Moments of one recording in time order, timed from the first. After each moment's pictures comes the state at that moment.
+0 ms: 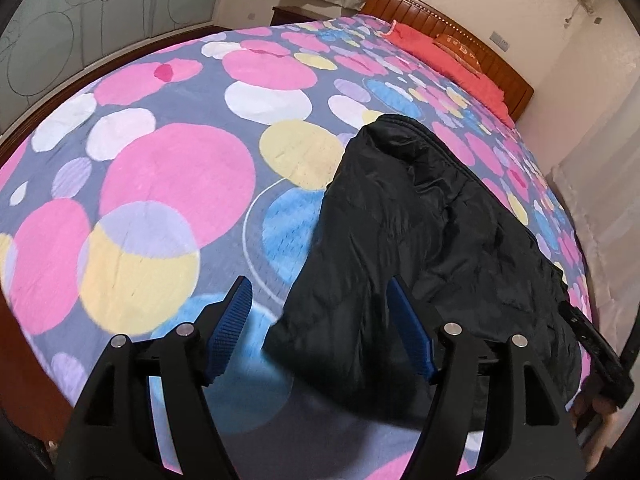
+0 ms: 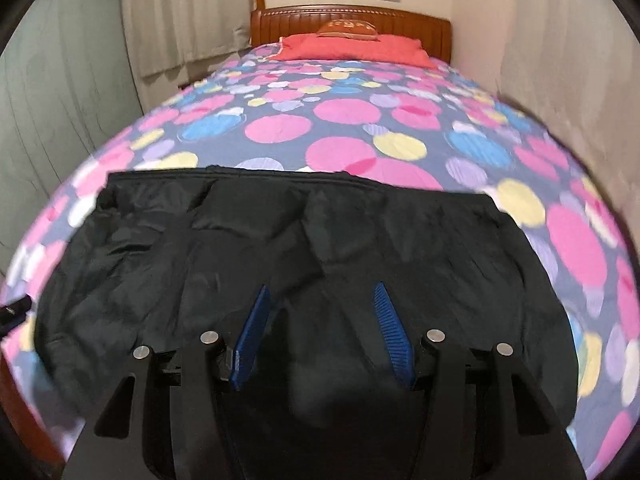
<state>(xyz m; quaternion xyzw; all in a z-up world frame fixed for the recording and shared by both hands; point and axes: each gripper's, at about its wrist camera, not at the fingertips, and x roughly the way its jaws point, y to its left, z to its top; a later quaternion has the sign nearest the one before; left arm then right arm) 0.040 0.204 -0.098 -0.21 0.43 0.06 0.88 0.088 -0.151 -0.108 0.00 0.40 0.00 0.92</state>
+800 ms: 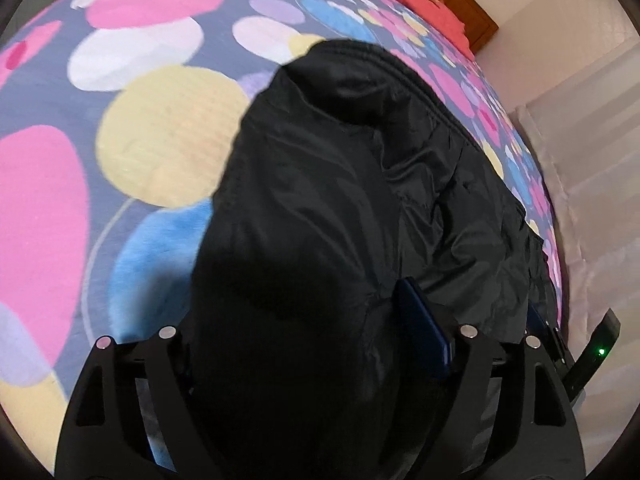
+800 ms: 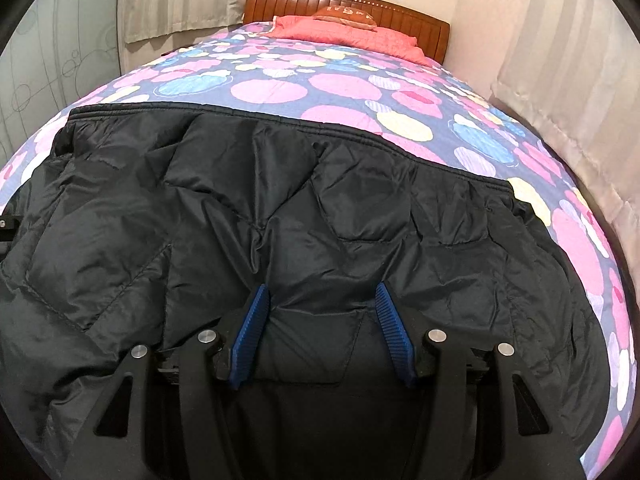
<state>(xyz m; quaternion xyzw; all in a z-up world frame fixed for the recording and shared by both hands) 0.156 0.180 -0.154 -0.22 0.53 -0.09 0.81 0.107 -0.126 -0.162 -0.05 0.41 -0.05 0.91</state>
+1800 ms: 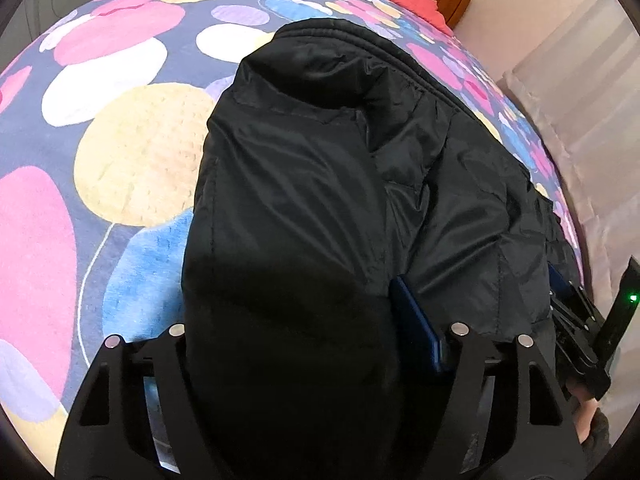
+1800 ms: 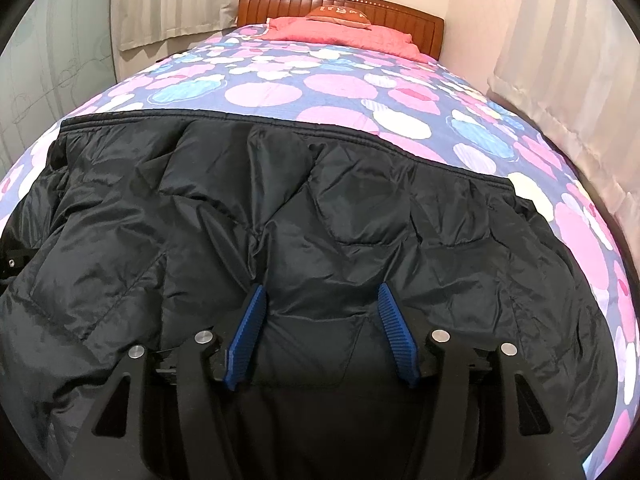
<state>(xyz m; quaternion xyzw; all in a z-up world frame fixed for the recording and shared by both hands) 0.155 0.162 -0.154 -0.14 0.52 -0.12 0.83 0.115 -0.127 -0.164 -0.04 0.41 -0.05 0.91</state>
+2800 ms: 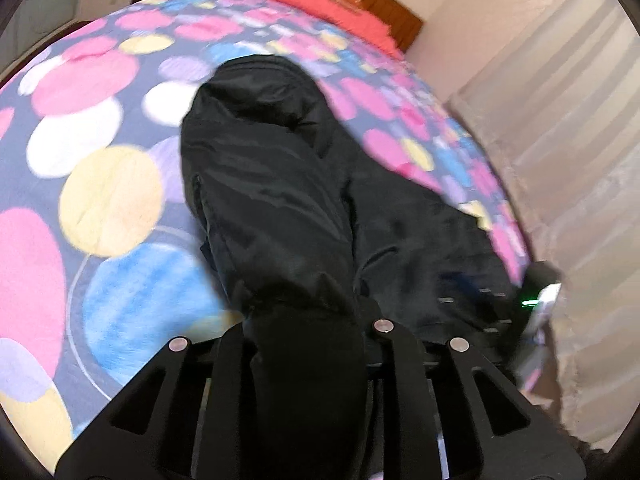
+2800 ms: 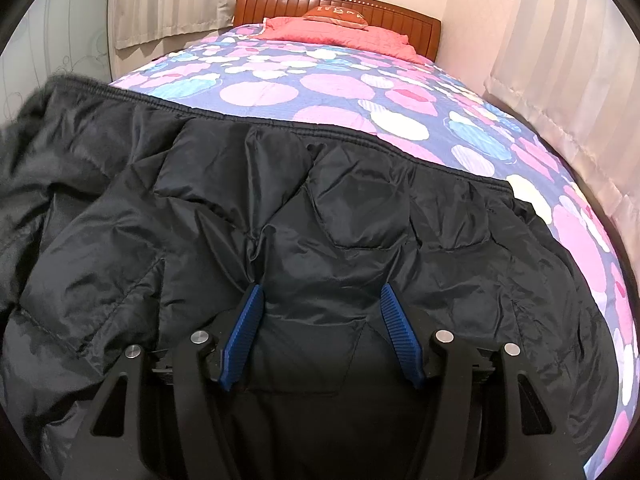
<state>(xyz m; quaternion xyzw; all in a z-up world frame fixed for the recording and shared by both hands) 0.126 0.134 -0.076 -0.18 0.46 -0.19 0.85 0.124 -0.127 -0.164 -0.04 0.41 -0.06 0.91</state>
